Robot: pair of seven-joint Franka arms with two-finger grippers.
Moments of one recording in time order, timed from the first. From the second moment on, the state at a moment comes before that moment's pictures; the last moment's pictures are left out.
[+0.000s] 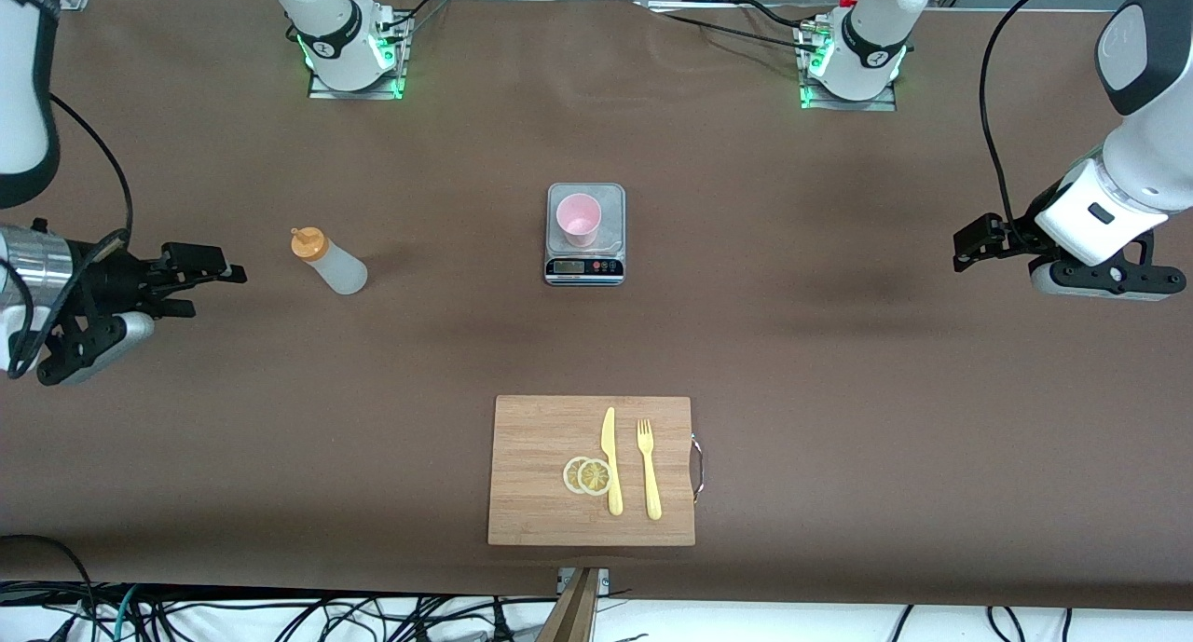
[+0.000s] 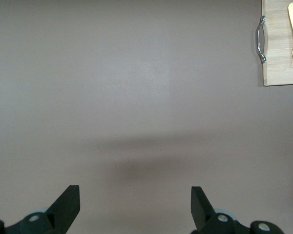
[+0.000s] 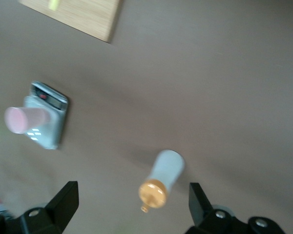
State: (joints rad) left arm -0.10 0.07 0.06 -1.73 -0.02 1.82 0.01; right arm 0.00 0.43 -0.03 -1.25 0.25 1.46 -0.45
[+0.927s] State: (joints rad) left arm -0.10 0.07 0.06 -1.73 -0.02 1.82 0.01; right arm 0.01 0.23 -0.06 -1.45 0.00 1.55 -0.44
